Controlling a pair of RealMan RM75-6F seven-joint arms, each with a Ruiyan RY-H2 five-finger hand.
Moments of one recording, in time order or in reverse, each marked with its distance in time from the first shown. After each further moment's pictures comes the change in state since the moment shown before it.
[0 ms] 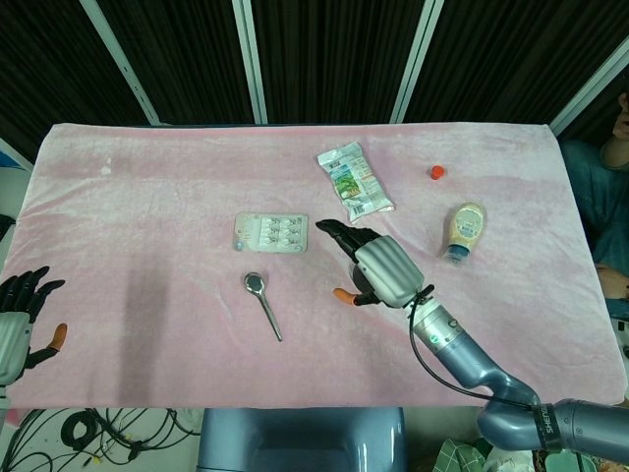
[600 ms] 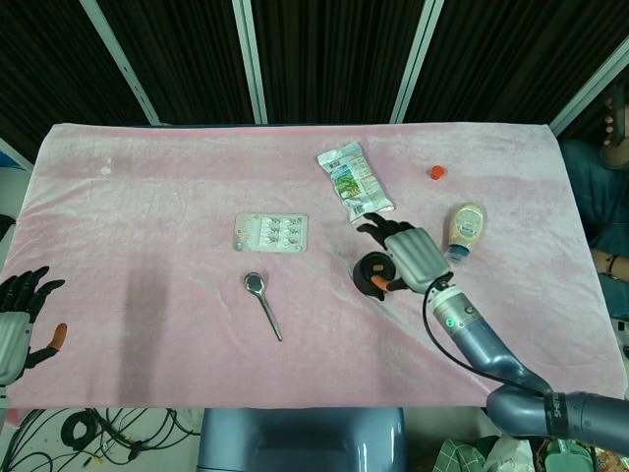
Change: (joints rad) left arm -0.001 -0.001 -0.001 0.000 -0.005 -0.003 0.009; right arm 0.029 0.035 -0.031 0.080 0.270 -0.084 -0.225
